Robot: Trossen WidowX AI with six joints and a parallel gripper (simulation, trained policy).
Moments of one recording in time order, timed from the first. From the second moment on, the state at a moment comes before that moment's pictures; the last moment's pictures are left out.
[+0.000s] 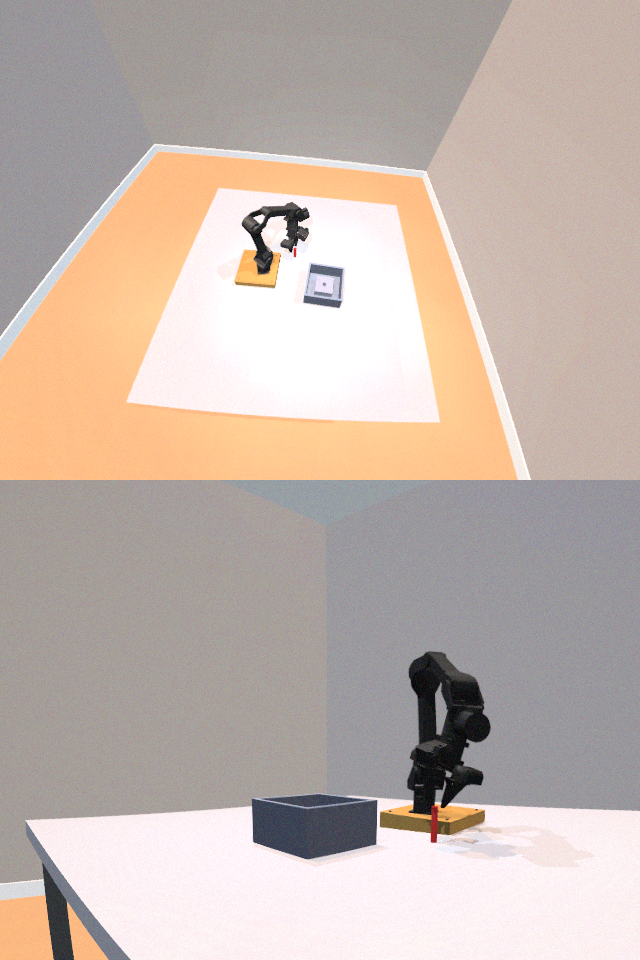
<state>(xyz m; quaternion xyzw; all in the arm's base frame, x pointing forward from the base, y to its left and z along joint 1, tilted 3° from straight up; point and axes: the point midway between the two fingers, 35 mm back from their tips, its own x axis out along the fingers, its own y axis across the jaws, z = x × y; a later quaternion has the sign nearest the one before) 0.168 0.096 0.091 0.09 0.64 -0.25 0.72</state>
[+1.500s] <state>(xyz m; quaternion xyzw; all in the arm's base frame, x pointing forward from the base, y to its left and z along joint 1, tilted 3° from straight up) 0.191 0.066 0.083 0.11 0.58 -0.33 0.73</state>
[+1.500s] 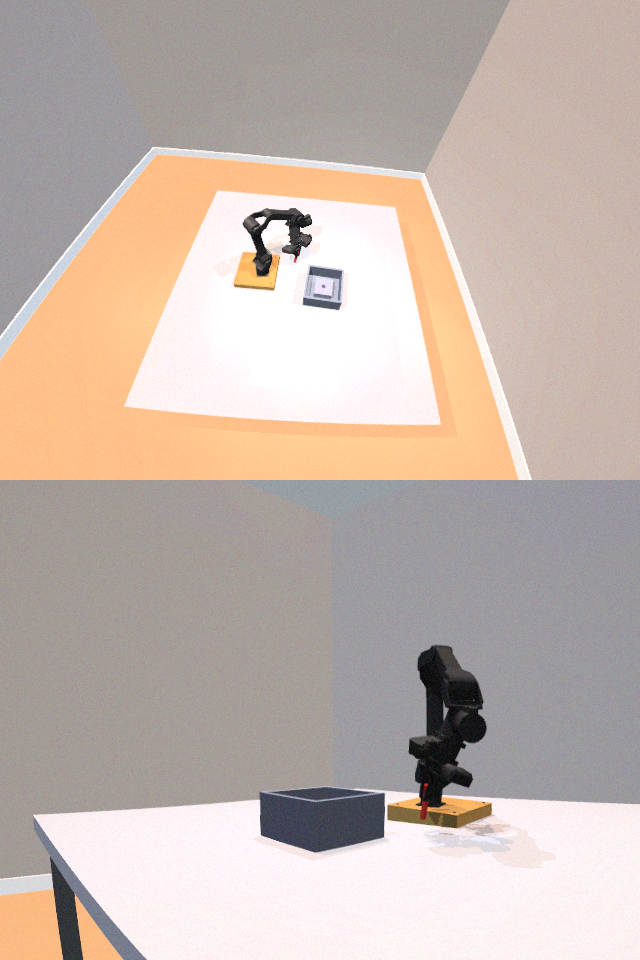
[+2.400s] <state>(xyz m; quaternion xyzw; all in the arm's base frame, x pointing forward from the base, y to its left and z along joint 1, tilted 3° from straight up) 0.250 -0.011 0.154 0.21 0.49 -0.43 0.73</state>
